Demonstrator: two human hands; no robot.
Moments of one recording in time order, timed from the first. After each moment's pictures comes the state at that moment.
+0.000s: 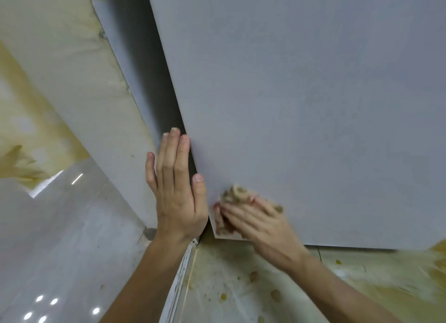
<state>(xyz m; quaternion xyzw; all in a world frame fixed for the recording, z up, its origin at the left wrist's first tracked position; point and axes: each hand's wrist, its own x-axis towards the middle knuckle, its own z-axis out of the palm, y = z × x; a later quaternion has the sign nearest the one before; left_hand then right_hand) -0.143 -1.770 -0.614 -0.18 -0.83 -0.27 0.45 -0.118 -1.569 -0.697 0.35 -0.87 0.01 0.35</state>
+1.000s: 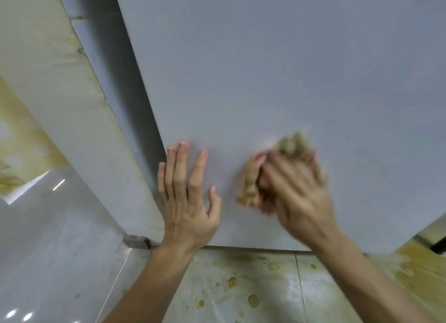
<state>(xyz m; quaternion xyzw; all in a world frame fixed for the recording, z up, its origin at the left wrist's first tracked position) -0.134 -1.720 -0.621 -0.19 -0.83 -0.21 0.48 -0.111 -1.490 -0.608 0.26 -0.82 0.09 0.50</state>
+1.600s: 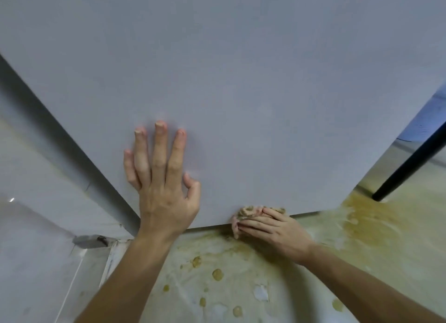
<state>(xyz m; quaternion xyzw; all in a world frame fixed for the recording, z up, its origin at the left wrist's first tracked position) -0.127 -1.659 -0.628 -0.22 -0.84 -0.13 0.48 -0.052 -1.381 -0.790 0.32 -0.93 -0.14 0.12</state>
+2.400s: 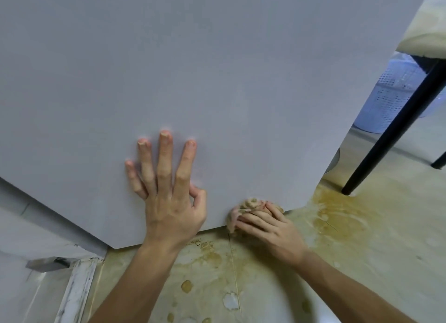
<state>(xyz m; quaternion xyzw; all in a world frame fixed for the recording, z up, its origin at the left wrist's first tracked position) -0.112 -1.569 -0.641 -0.25 -0.84 -0.14 0.47 -0.032 -1.321 -0.810 0.24 -0.94 -0.10 0.24</state>
